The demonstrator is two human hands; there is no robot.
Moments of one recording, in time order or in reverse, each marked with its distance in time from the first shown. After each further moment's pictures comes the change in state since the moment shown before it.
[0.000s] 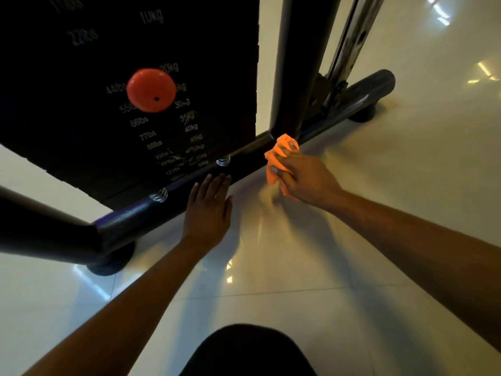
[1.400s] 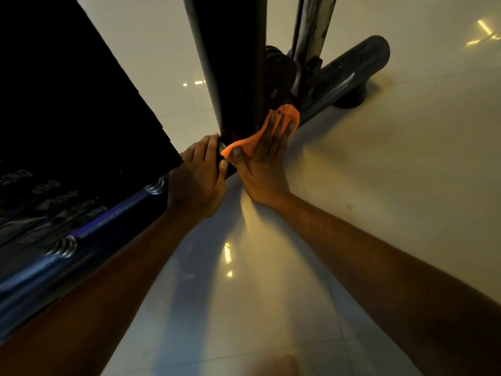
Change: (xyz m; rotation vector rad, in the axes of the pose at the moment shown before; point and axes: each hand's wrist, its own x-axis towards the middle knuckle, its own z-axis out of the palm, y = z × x) left_hand 0.166 0.065 0.052 0.021 0.041 0.033; right_hand 0.081 0.084 0.089 0.228 0.430 0.335
